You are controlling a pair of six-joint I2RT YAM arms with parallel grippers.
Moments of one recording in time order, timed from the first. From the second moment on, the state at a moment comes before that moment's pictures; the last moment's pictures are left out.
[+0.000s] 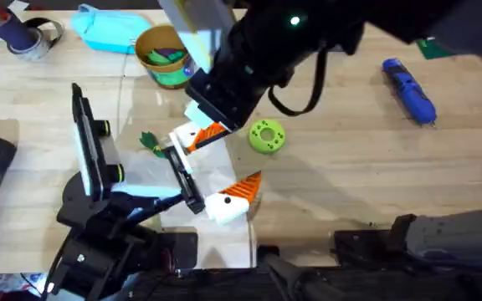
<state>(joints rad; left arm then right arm) -0.32 0.00 0.01 -0.07 0.77 -0.08 0.97 1.65 1.77 -1.19 -0.14 0.00</state>
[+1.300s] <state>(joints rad) -0.32 0.00 0.01 -0.07 0.77 -0.08 1.00 1.73 1.77 -1.19 -0.18 -0.03</state>
